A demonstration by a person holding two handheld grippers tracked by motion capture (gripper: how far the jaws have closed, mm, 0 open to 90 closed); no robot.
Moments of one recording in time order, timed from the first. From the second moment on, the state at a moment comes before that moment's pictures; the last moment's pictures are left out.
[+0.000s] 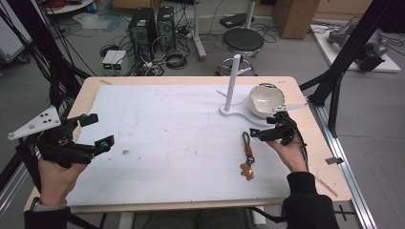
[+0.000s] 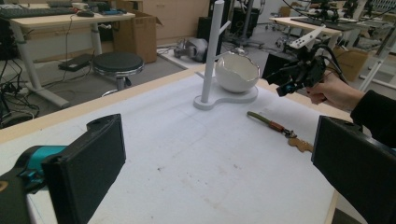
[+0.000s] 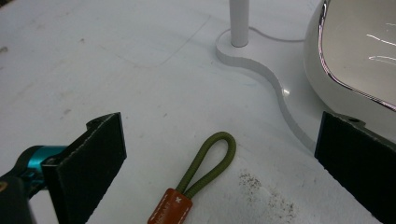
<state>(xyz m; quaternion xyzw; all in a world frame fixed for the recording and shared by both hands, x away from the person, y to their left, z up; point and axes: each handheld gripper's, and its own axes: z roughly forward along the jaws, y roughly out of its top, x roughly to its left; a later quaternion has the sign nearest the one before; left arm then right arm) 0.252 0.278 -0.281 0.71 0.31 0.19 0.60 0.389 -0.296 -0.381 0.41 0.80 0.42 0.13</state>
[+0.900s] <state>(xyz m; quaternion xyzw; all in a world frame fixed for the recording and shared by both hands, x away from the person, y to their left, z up) 0.254 0.271 -0.288 0.72 0.32 0.19 0.59 0.421 -0.285 -0.430 0.47 0.80 0.35 0.13</state>
